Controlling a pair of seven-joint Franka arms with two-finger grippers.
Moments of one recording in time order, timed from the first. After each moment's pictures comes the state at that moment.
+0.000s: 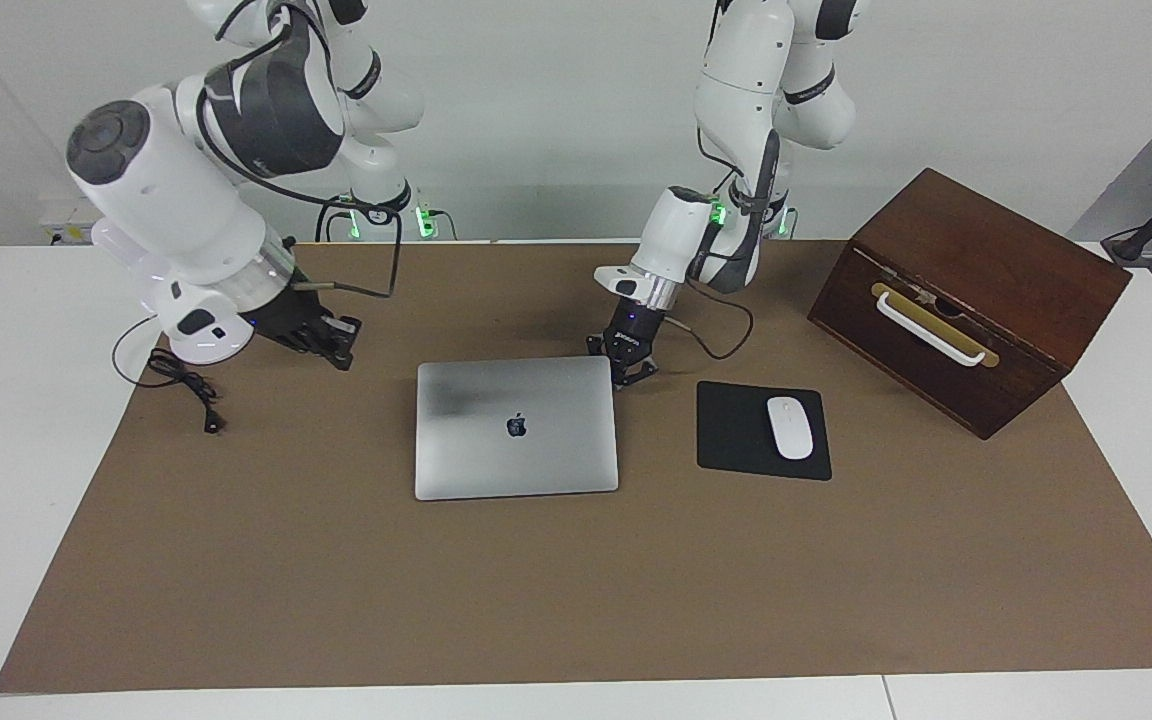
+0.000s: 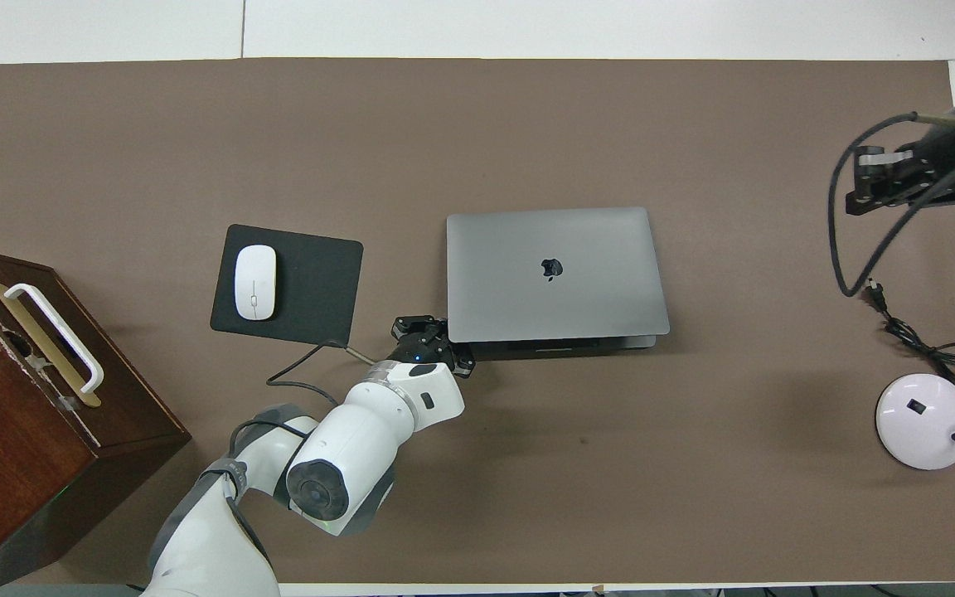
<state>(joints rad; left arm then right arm) -0.76 0.30 0.03 -2.46 -0.10 3.50 -0.02 -0.06 0.17 0.04 -1.41 0.09 1.56 0.13</state>
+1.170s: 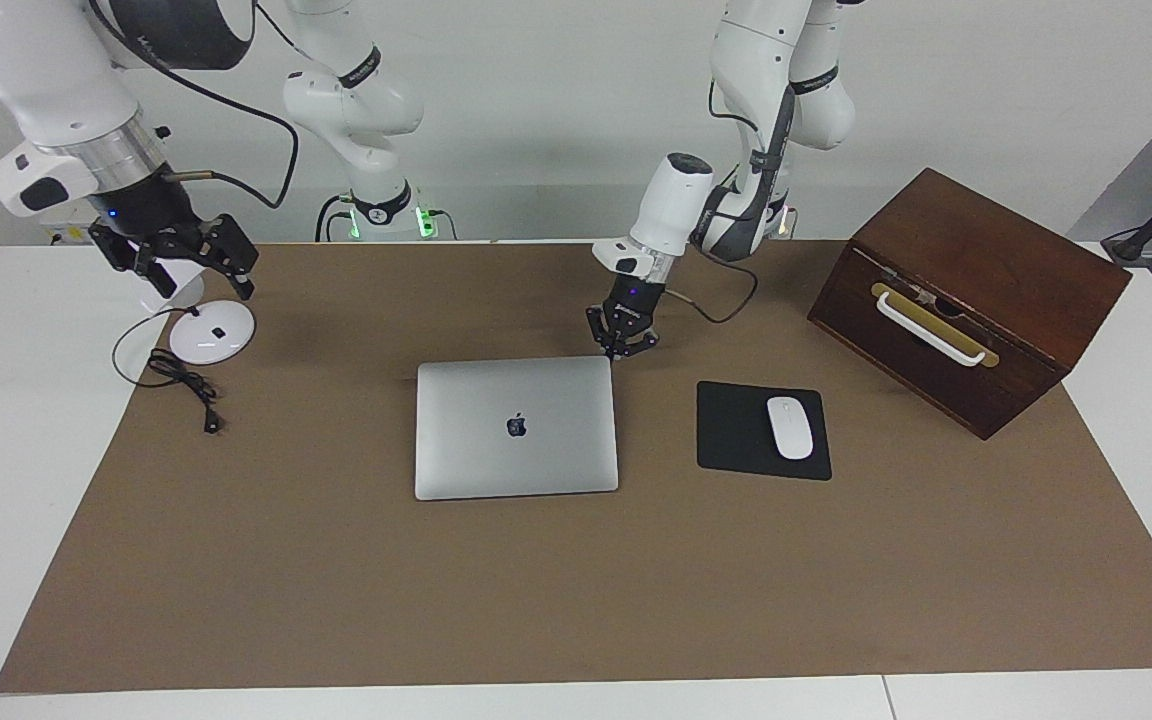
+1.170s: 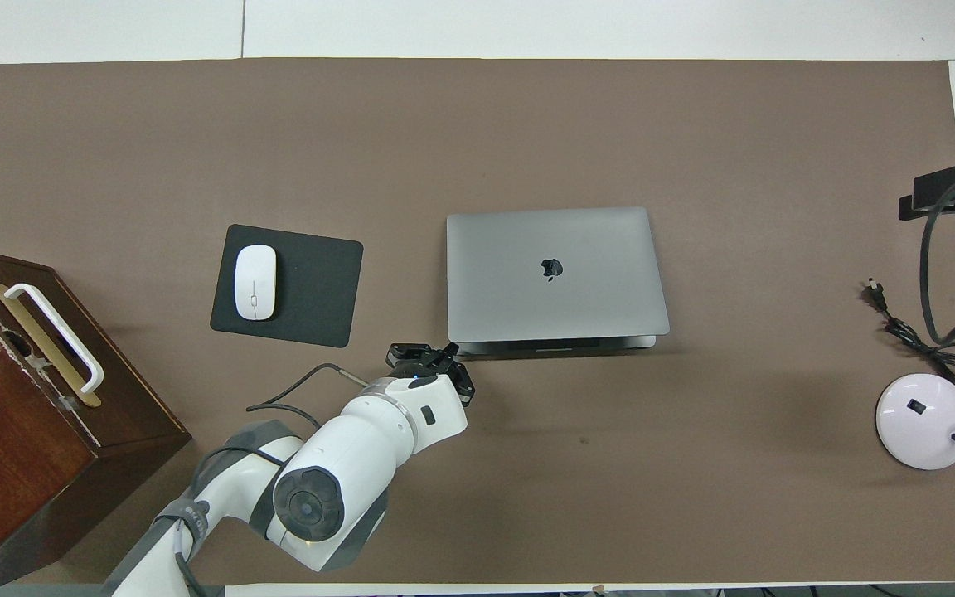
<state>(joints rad) -0.77 0.05 0.02 -2.51 -0.10 3.10 -0.09 -0.12 0.03 0.04 -1.53 0.05 1.62 0.03</state>
